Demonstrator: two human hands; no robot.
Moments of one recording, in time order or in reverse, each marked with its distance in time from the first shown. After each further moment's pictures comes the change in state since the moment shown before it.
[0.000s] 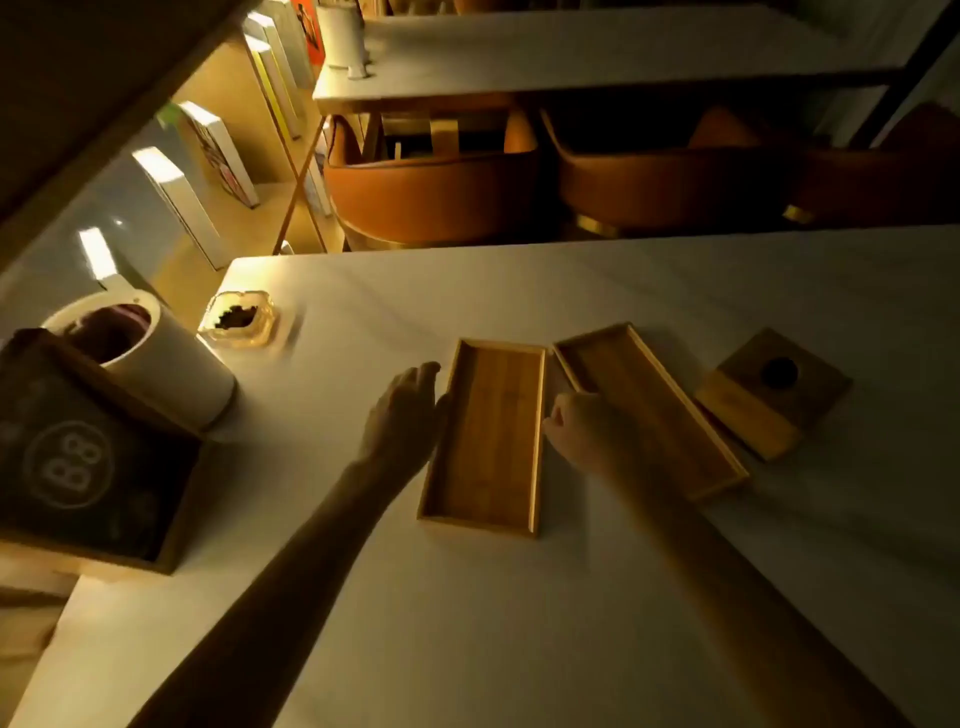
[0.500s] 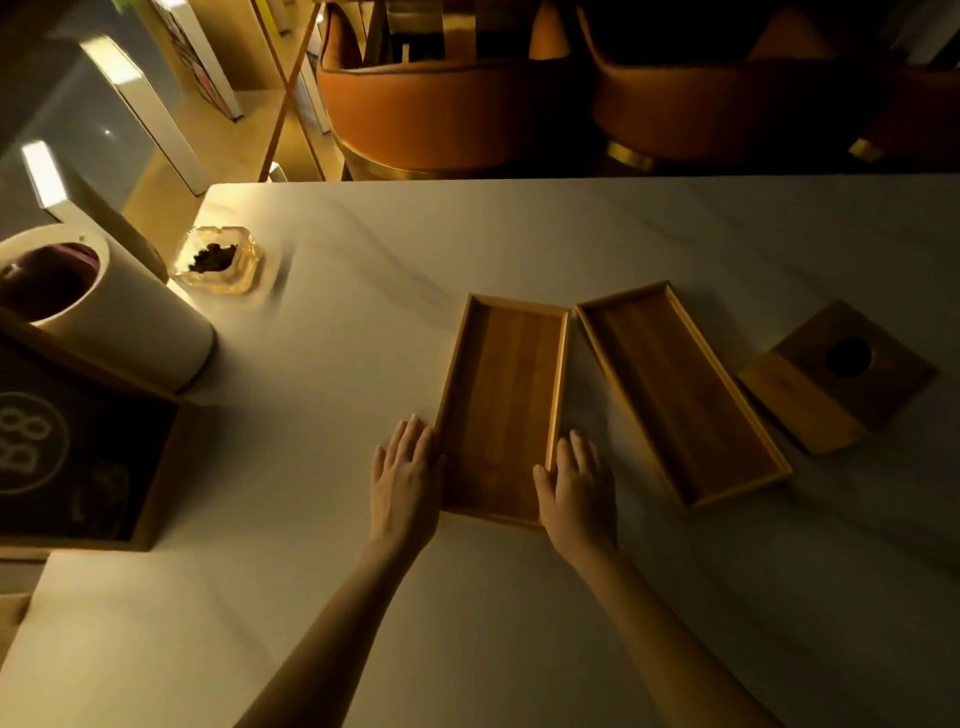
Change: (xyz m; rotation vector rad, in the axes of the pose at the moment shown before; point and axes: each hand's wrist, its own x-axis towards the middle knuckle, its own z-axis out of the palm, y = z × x) left_hand -0.049 -0.054 0.097 0.000 -0.113 -0.241; right_hand -0.023 0.014 0.114 0.120 -0.005 0.181
